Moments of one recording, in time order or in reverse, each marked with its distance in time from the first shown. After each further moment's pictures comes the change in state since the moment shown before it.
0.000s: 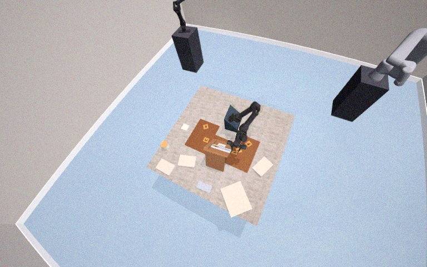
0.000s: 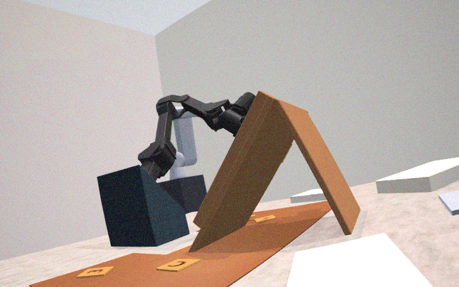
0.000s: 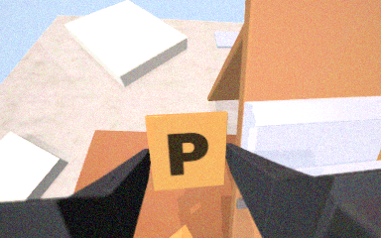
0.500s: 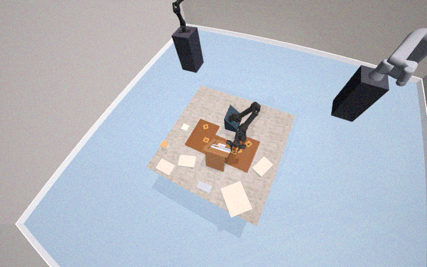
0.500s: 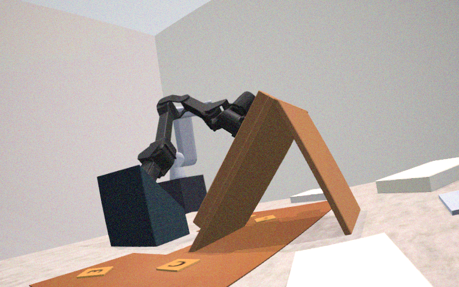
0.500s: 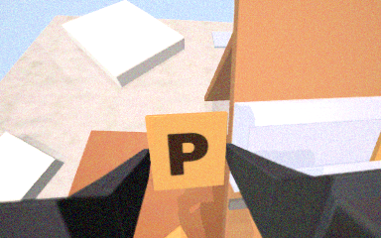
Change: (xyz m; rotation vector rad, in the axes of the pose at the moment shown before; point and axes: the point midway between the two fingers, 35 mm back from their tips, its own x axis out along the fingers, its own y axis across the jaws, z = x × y) arm 0.000 -0.008 0.000 -0.001 0.000 0.000
